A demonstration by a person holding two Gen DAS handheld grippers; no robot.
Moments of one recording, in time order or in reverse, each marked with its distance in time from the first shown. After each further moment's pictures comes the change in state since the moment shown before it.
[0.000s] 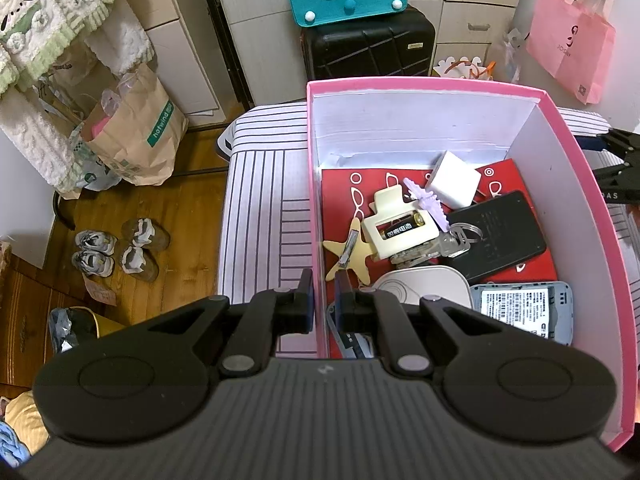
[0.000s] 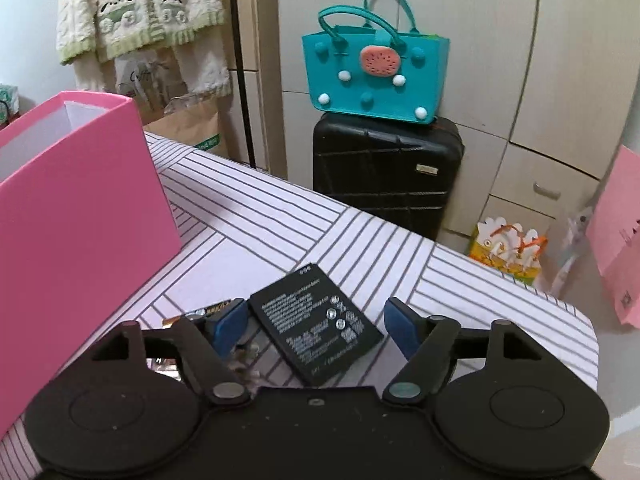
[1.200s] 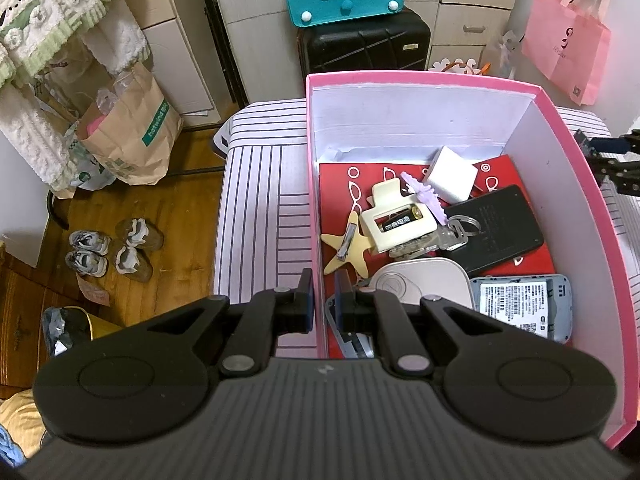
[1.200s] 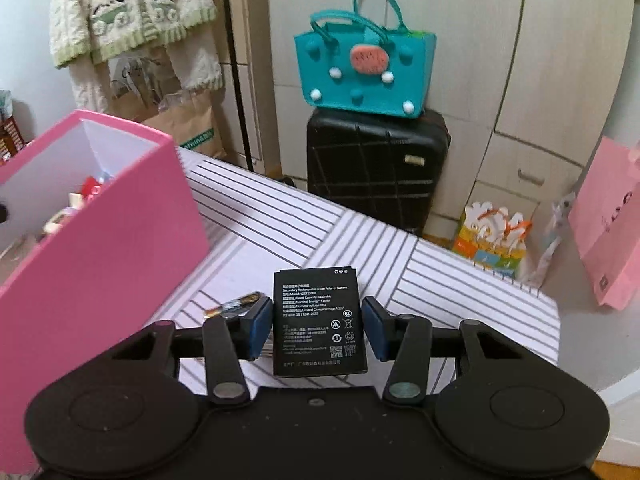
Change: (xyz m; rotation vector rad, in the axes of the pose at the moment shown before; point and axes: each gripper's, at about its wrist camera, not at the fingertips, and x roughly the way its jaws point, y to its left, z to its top) left arm 0.001 0.002 -0.004 -0.001 -0.006 -0.022; right arm -0.054 0.014 0.013 0.023 0.048 -0.031
